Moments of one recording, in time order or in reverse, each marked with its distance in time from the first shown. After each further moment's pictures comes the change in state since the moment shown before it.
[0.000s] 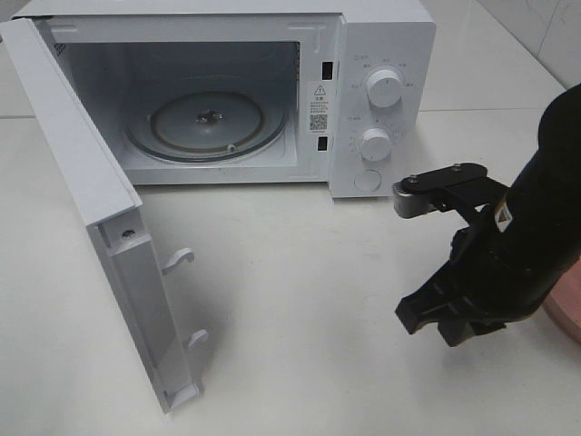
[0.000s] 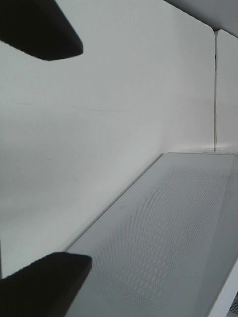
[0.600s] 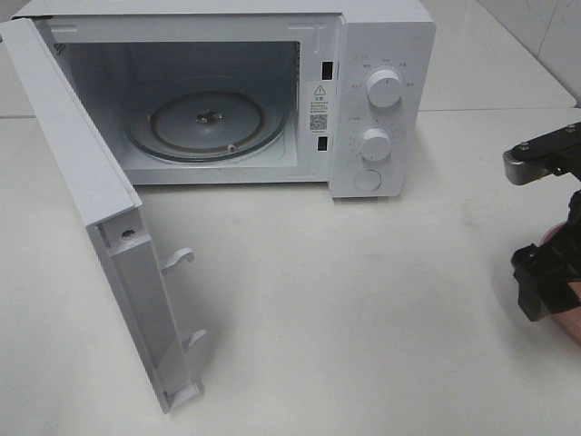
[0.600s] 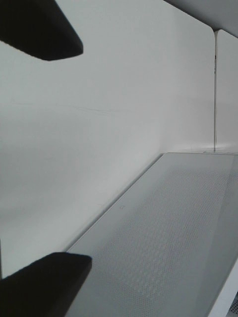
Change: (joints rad) left arm 0.000 0.000 0.000 0.000 0.000 0.000; right arm -0.272 -0.110 0.000 -0.269 0.110 -0.022
